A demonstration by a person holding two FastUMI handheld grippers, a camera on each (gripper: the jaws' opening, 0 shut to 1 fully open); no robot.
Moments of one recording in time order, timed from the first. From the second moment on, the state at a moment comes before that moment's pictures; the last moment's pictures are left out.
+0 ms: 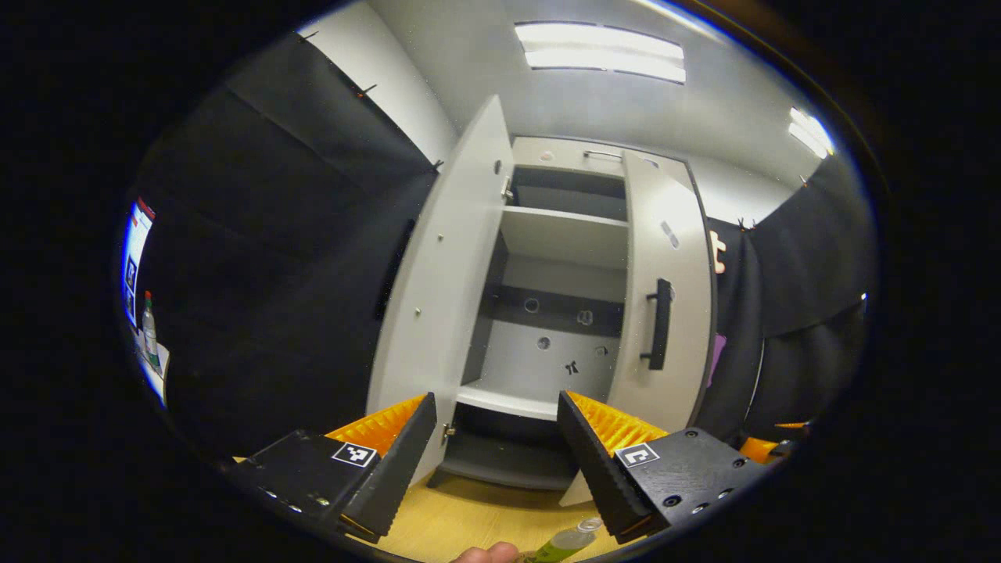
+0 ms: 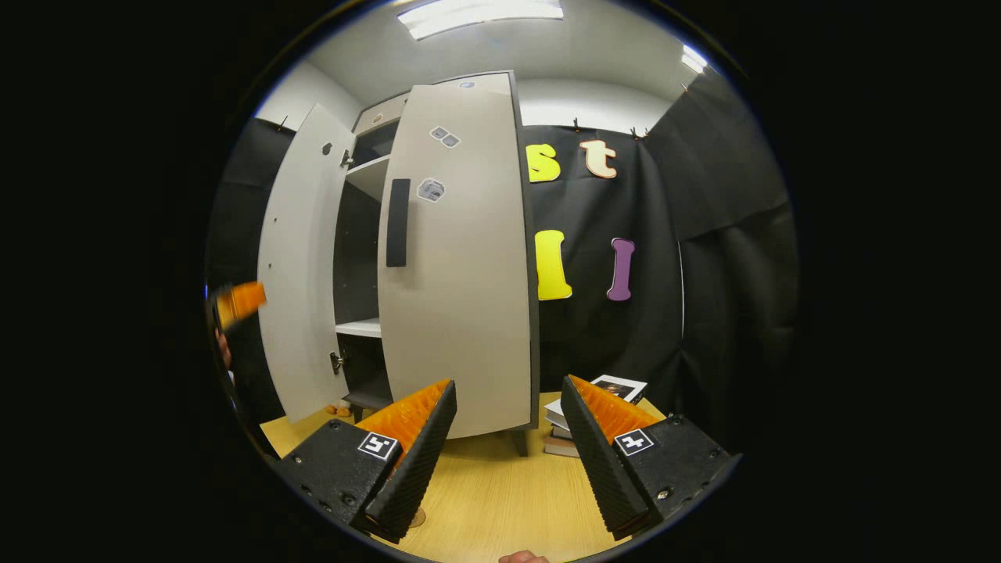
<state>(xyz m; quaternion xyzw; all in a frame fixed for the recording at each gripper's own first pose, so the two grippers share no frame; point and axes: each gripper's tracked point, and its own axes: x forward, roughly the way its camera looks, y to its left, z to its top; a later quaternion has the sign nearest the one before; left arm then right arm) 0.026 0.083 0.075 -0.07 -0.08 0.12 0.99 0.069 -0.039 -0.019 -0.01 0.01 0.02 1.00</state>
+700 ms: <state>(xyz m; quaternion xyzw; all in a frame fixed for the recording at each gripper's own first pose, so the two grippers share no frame) 0.096 0.284 0.078 -0.10 -0.05 0.25 0.96 0.076 -0.038 -0.018 -0.01 0.02 0.02 1.00</state>
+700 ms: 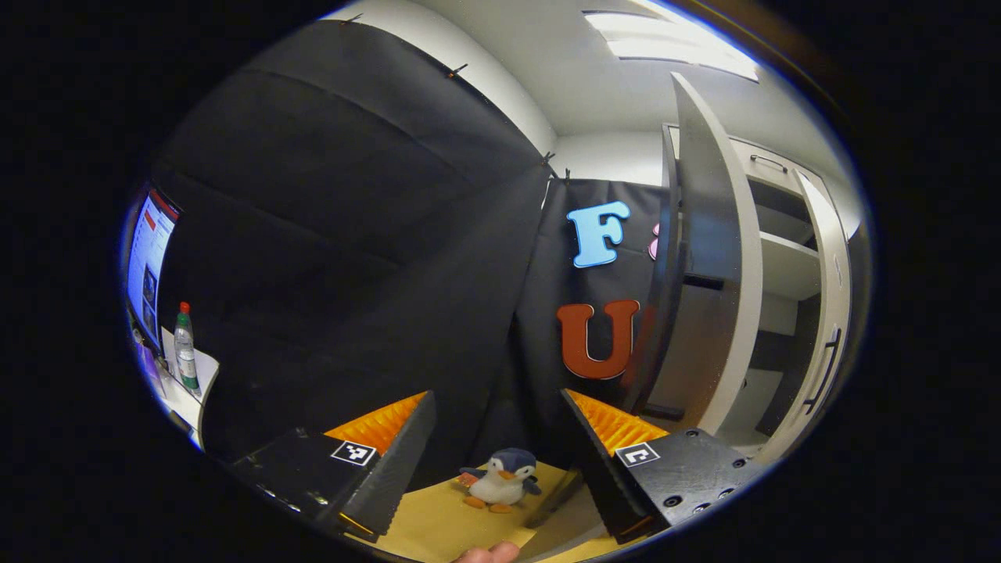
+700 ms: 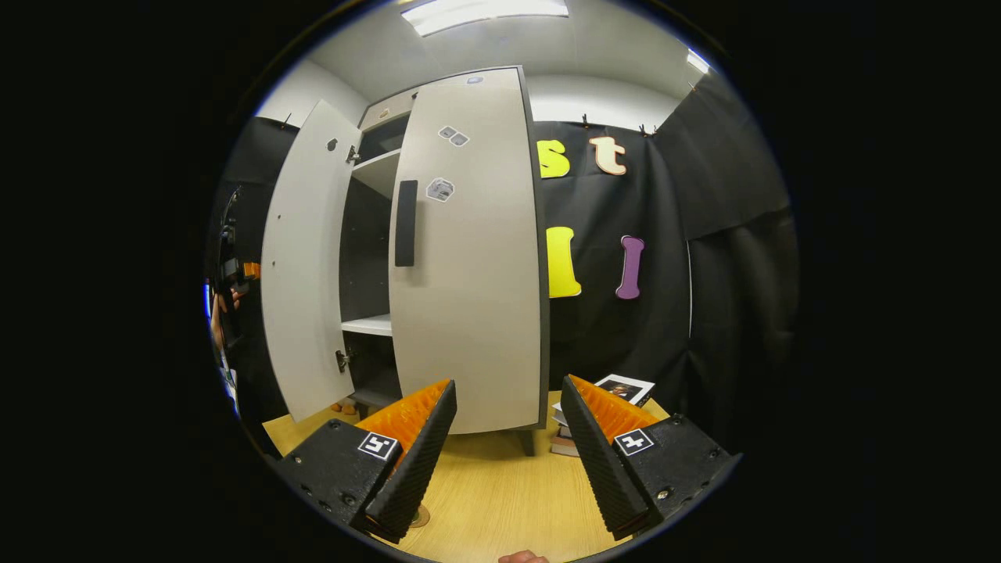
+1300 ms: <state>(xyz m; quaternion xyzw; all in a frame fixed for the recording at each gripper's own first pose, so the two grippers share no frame) 0.100 0.254 0.114 -0.05 -0.08 0.23 0.97 0.081 -0.041 -0.021 -0.02 0.02 0.02 1.00</state>
